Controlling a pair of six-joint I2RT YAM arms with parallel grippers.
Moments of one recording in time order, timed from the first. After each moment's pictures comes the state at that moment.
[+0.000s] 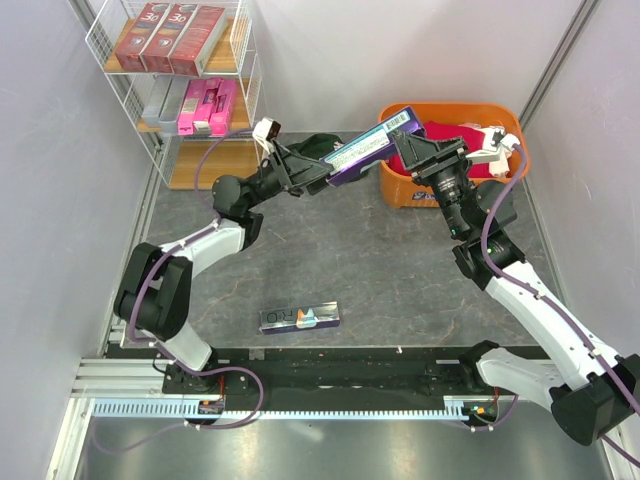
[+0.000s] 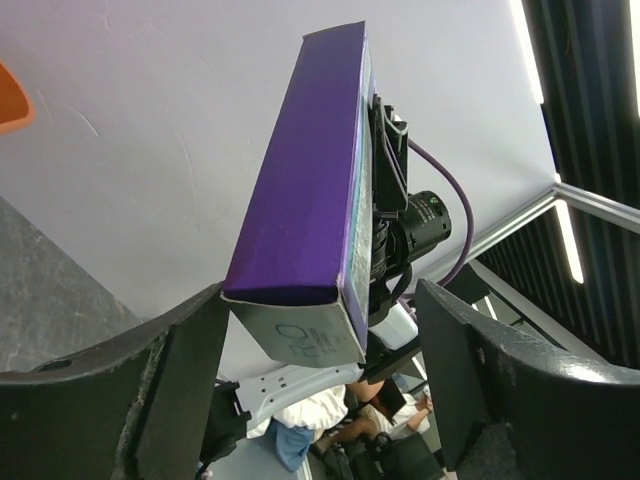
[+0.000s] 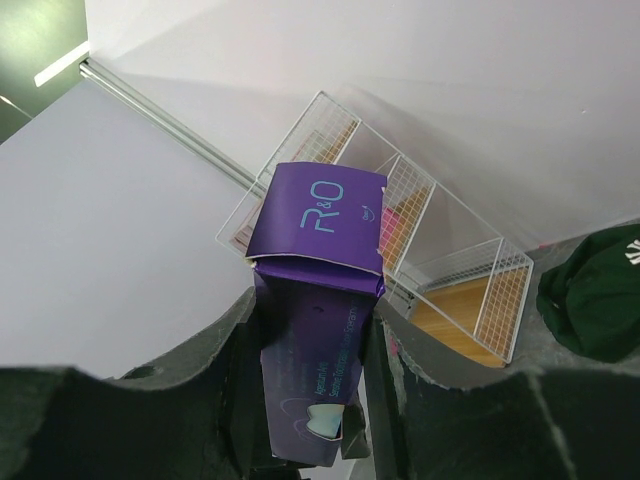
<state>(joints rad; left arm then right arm) -0.41 1.62 0.98 1.30 0.79 -1.63 0.49 1.05 0.99 0.40 0.13 0.94</state>
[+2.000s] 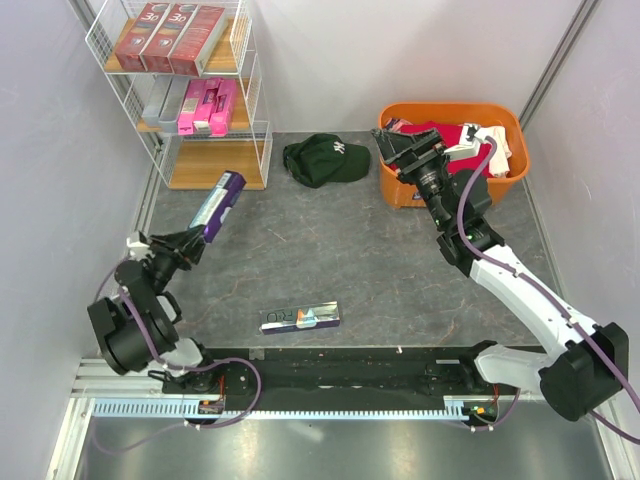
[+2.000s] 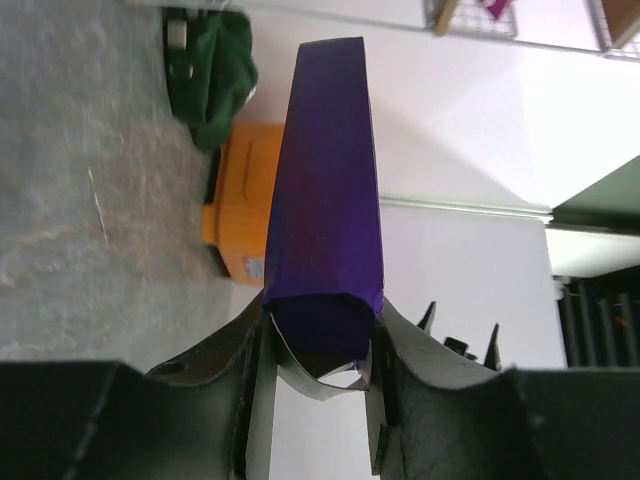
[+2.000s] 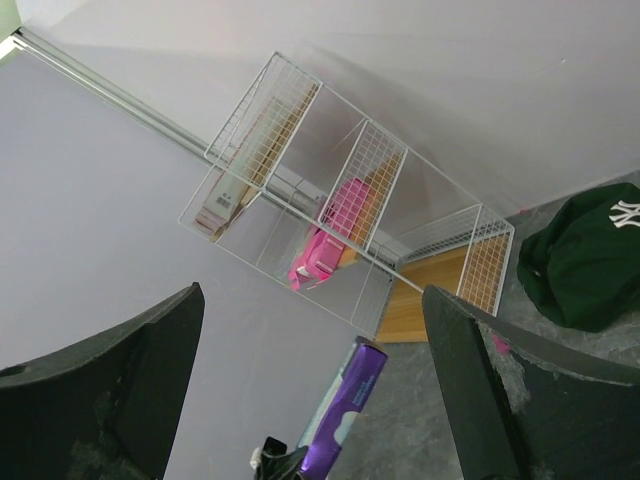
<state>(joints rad) 0.58 1.47 0.20 1.28 0.99 -1.67 0.48 1.18 0.99 0.44 0.10 0.97</state>
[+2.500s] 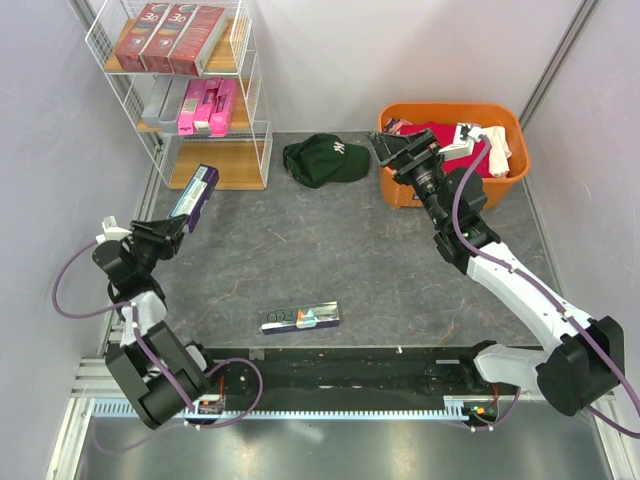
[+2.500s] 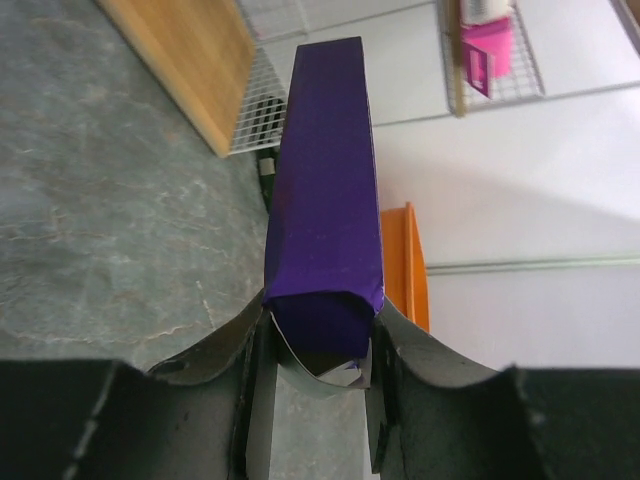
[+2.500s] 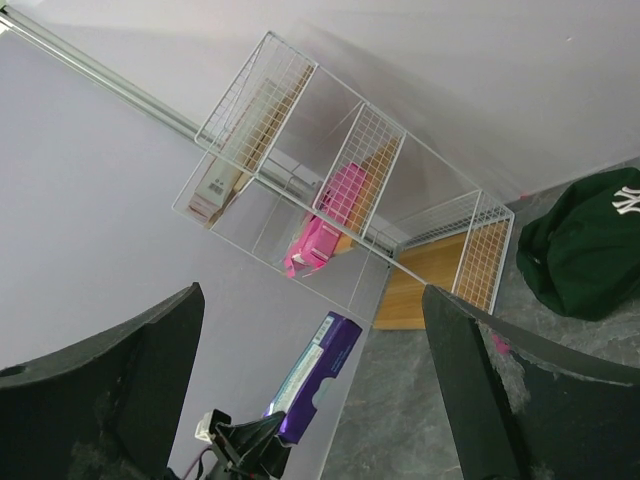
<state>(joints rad) 0.64 1.07 0.40 0.52 0.80 -1.14 0.48 1.21 0.99 0.45 0.07 0.97</state>
